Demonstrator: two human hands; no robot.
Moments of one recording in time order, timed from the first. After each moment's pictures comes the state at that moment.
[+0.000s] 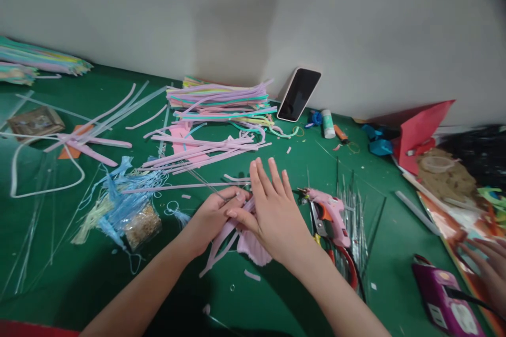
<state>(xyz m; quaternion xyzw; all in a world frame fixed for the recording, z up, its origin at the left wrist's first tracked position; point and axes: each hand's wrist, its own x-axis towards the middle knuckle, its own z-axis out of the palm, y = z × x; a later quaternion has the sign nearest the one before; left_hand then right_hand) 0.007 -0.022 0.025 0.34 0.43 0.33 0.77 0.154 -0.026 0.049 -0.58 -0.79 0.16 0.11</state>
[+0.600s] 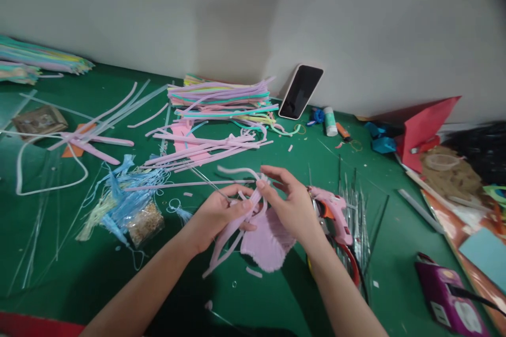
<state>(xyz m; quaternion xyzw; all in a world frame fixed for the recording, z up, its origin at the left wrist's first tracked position) 0.006 -0.023 0.026 0.30 0.39 0.31 0.81 0.176 -0.020 0.033 -0.61 -0.57 0.39 0.37</state>
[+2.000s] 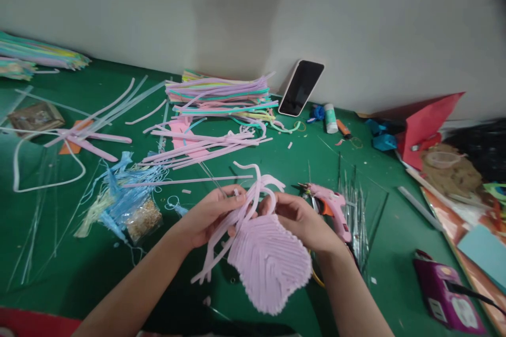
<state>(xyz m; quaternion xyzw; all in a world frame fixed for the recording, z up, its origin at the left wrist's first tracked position) 0.000 -0.018 0.021 0.26 0.35 0.26 0.86 0.208 -0.040 0.021 -0.39 -0.46 0.73 0.32</state>
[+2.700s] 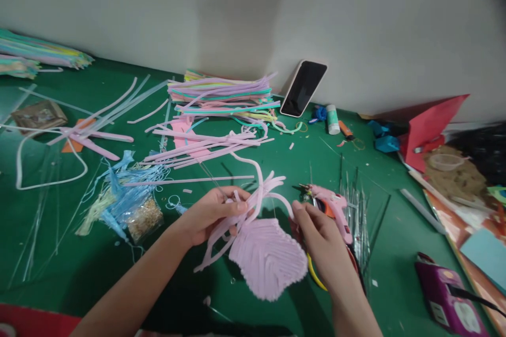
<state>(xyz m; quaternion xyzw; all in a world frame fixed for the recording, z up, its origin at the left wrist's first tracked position) -0.005 -0.016 0.020 0.27 0.35 0.26 0.86 0.207 -0.076 0.032 -0.69 -0.41 0.48 0.35</state>
